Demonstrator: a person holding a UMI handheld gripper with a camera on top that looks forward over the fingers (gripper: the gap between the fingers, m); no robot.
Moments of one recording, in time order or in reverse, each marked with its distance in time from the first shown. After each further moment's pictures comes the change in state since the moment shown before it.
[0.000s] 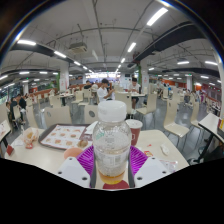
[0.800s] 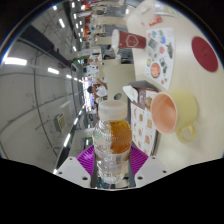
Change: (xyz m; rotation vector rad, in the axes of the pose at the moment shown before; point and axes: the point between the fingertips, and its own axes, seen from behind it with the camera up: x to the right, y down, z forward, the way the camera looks) arm -0.234 -0.044 0.066 -0.151 -0.378 1.591
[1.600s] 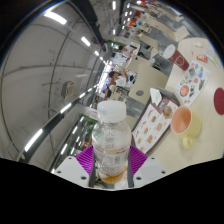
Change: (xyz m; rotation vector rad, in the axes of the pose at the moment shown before) arm -0.039 0.070 -0.052 -0.097 -0.037 -0.499
